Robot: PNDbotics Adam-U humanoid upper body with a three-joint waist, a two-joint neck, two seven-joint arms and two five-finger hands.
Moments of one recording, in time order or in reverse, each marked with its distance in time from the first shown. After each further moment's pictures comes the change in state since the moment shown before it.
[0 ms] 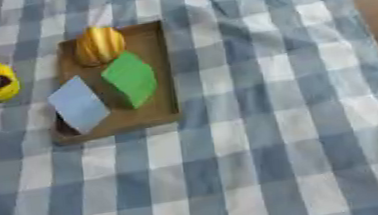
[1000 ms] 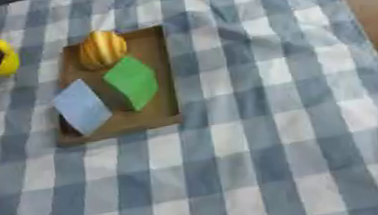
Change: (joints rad) left arm -0.038 -0.003 -0.015 -0.228 0.112 0.022 0.016; right arm 0.009 0.000 -0.003 0.001 -0.010 -0.004 -0.008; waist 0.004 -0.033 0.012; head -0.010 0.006
